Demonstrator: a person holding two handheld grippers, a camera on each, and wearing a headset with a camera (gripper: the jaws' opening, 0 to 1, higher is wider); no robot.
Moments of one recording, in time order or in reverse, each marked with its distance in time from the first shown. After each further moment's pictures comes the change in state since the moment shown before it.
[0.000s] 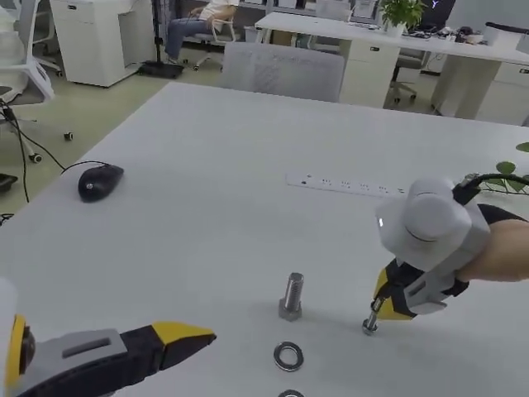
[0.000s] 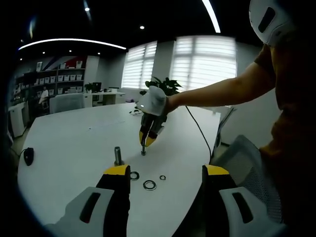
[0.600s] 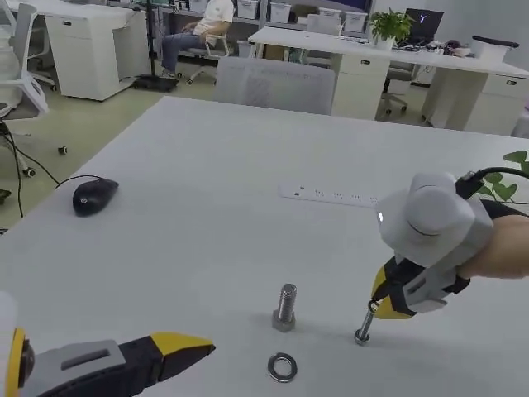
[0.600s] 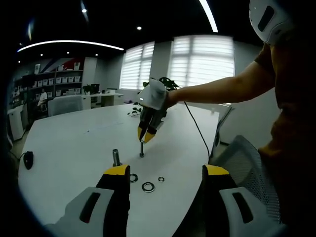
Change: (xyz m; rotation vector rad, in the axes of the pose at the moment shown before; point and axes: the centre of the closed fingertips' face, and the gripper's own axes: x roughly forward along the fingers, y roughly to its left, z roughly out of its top) left arm 0.000 -0.005 0.005 0.019 -0.001 -0.012; right arm -0.024 -0.003 0.010 0.005 -0.014 -0.022
